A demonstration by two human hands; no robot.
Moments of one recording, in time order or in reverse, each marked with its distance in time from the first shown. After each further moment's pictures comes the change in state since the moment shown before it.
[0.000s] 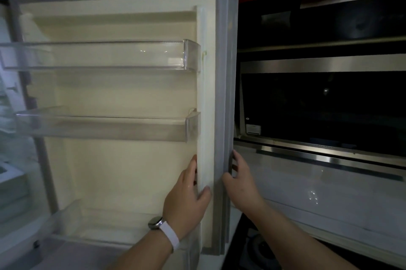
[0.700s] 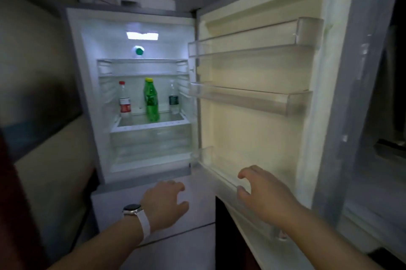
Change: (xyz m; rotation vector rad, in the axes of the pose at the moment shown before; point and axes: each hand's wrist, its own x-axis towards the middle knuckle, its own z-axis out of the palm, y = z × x) left_hand -0.205 0.005 -0.180 0.860 -0.178 -0.752; right_hand -0.091 -0.048 0.074 -0.582 -0.664 -0.652
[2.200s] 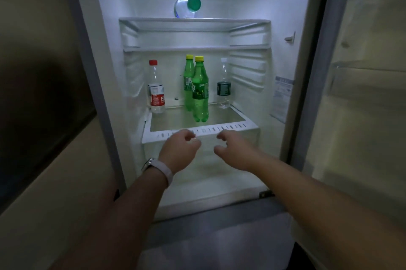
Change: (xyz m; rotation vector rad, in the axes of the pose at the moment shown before) left_hand 0.296 -0.273 -0.046 -0.551 0.335 -0.232; right_hand 0.423 -0.157 0.215 0.292 -0.175 0.006
